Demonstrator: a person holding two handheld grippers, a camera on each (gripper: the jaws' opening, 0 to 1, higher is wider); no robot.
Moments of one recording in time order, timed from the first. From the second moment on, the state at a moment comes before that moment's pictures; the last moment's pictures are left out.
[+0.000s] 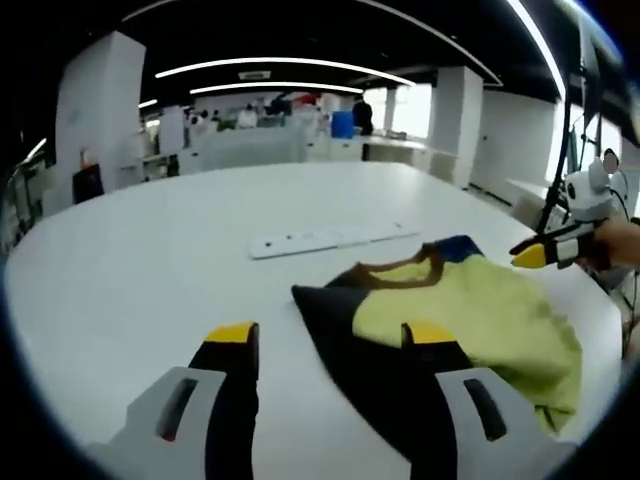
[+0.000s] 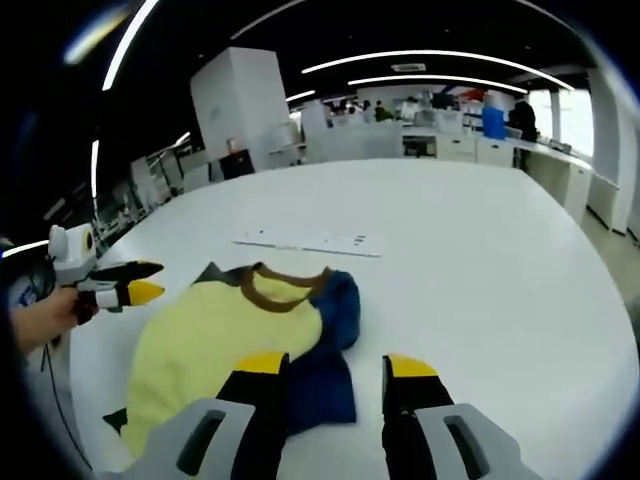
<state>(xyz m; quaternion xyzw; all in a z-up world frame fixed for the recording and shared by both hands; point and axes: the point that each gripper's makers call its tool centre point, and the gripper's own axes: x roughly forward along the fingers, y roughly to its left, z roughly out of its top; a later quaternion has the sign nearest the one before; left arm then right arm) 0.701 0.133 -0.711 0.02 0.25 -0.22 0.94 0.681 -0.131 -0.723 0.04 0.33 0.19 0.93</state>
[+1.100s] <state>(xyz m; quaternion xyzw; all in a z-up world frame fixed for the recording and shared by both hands) 0.616 0.112 -0.760 0.09 0.30 -0.28 0.91 0.657 -0.131 -0.762 0.02 0.33 0.20 0.92</state>
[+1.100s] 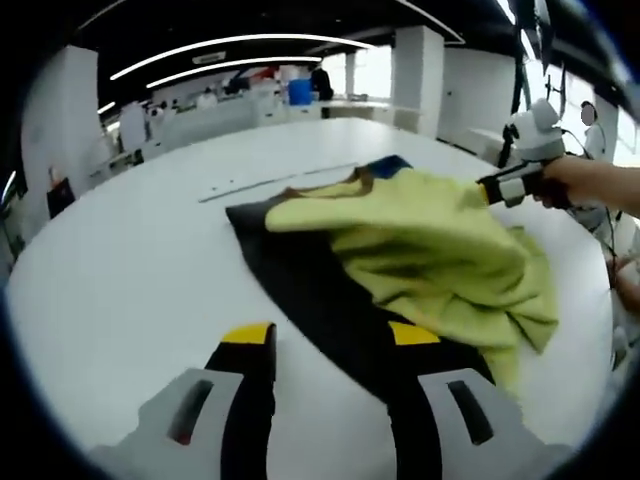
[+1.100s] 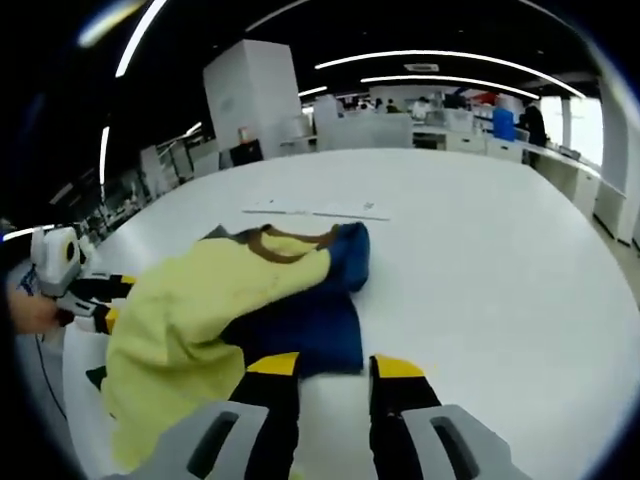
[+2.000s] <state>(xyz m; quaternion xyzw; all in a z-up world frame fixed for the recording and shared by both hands) 0.614 0.113 -0.769 0.06 0.33 -0.23 0.91 0.656 -0.119 -0.770 -0.02 0.32 0.19 0.93</state>
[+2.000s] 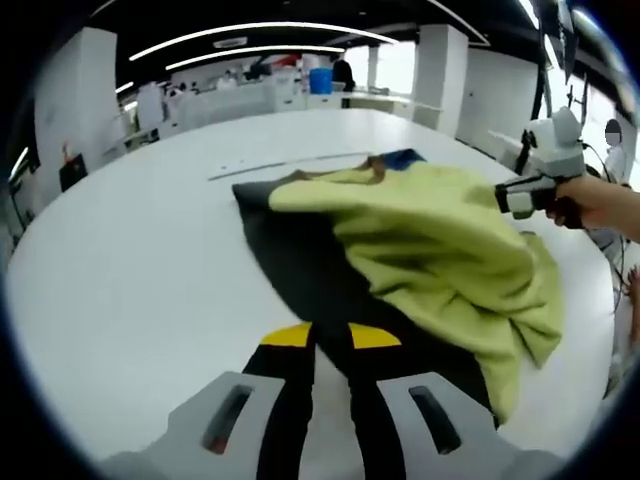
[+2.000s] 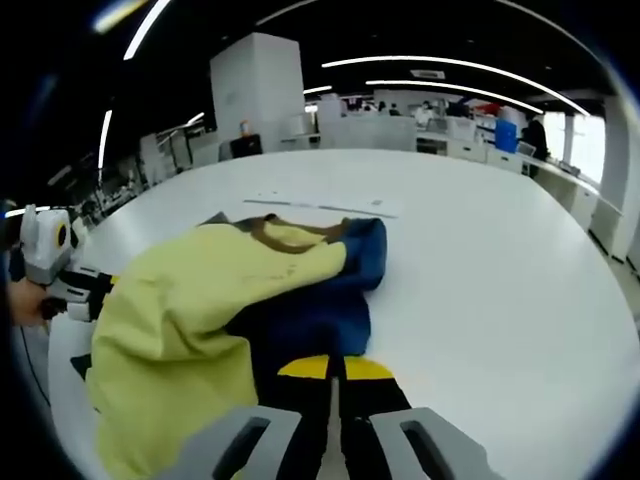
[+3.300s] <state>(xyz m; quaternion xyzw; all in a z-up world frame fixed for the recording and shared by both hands) 0.616 0.124 -0.723 -0.03 0.28 -0.23 0.93 0.658 -0.154 -0.731 -0.01 0.29 0.18 0.94</state>
